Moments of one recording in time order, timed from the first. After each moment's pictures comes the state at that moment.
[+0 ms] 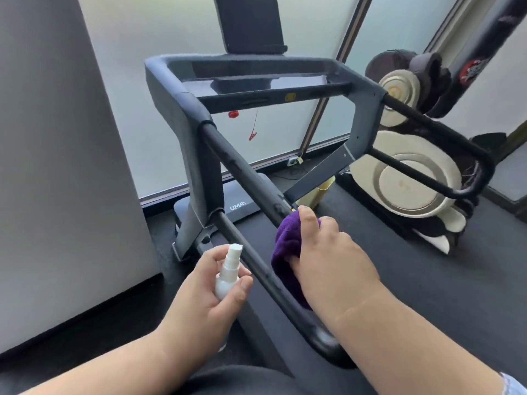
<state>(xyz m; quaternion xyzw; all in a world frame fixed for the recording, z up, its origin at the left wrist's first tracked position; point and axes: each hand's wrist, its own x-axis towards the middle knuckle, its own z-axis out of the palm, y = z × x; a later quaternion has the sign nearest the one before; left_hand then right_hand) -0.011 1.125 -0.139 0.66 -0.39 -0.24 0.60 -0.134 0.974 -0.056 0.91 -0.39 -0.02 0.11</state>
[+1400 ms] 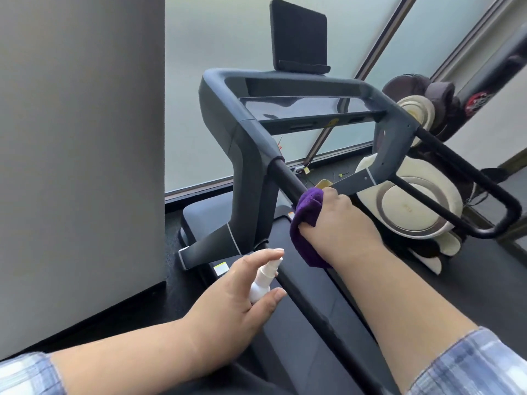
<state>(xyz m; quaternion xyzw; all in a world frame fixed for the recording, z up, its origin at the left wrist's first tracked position) 0.134 1.132 -0.136 0.65 -0.48 -0.27 0.52 0.054 0.924 -0.046 0.88 -0.47 0.01 0.04</state>
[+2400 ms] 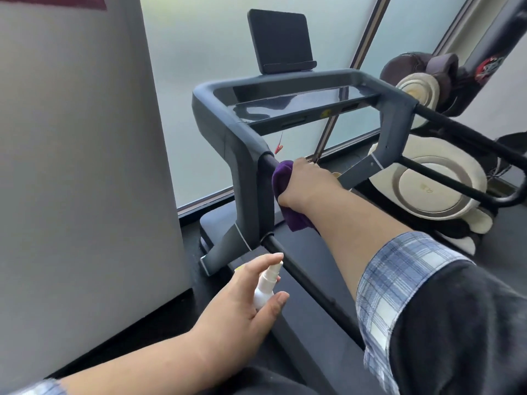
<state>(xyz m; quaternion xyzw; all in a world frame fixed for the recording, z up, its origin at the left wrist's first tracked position) 0.100 1.158 -0.122 0.68 -0.47 -0.27 0.49 0.099 0.911 -0.031 0.88 -0.47 -0.01 -0.03</state>
